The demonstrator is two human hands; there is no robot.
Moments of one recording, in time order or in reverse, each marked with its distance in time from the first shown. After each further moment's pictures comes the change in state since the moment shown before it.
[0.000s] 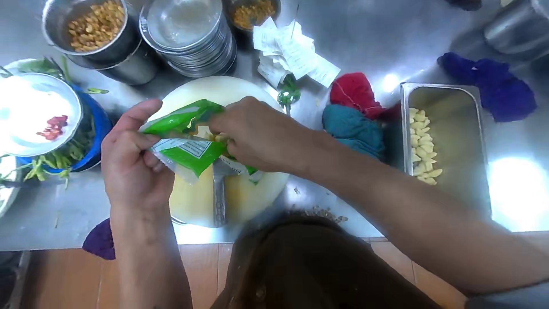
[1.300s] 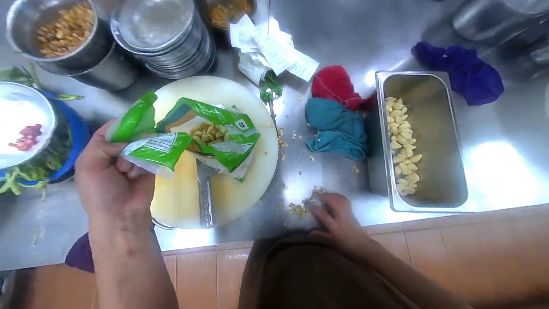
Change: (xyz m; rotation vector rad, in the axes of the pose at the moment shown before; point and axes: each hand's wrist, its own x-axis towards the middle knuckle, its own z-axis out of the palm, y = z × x) left_hand -0.010 -0.010 0.000 -0.072 0.179 -0.055; right_hand -0.294 0.072 0.236 -0.202 0.452 0.243
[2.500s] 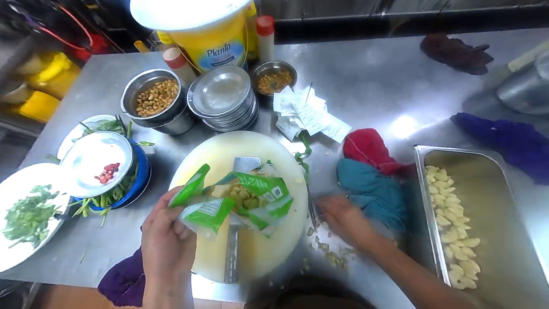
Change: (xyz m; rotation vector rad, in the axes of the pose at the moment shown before) left_hand -0.007 -0.005 -0.001 -0.007 0.194 -0.017; right_hand 0.189 0.050 -0.009 0.184 -0.100 0.060
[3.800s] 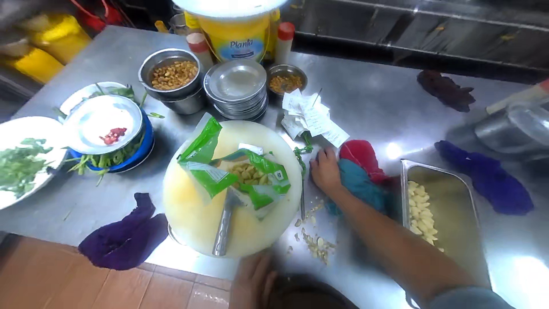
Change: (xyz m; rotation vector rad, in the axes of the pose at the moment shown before) left_hand -0.182 -0.181 -0.024 1.046 -0.391 0.489; right_hand 0.113 0.046 0.016 -0.224 0.105 0.358
